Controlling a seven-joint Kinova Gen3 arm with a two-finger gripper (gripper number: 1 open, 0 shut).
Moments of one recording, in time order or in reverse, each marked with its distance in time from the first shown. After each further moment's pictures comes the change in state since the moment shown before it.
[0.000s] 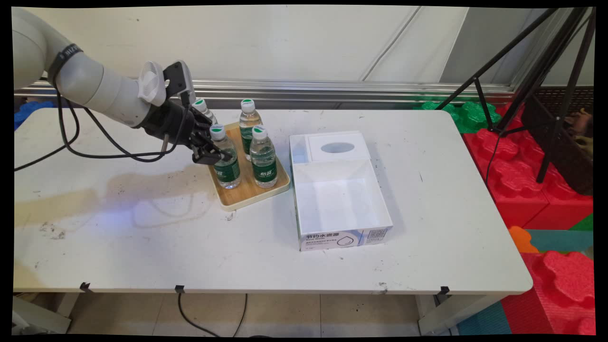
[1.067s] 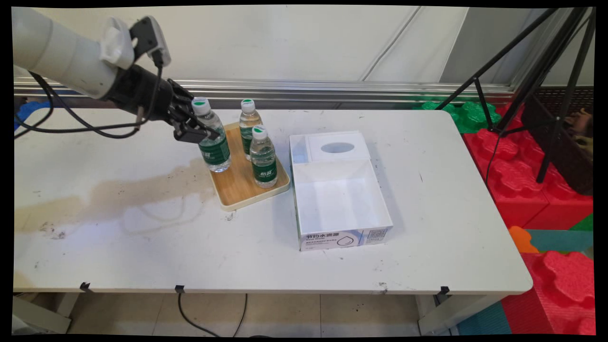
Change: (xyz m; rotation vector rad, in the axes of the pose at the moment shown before) arm 0.034 0.013 -0.074 0.060 0.010 -0.055
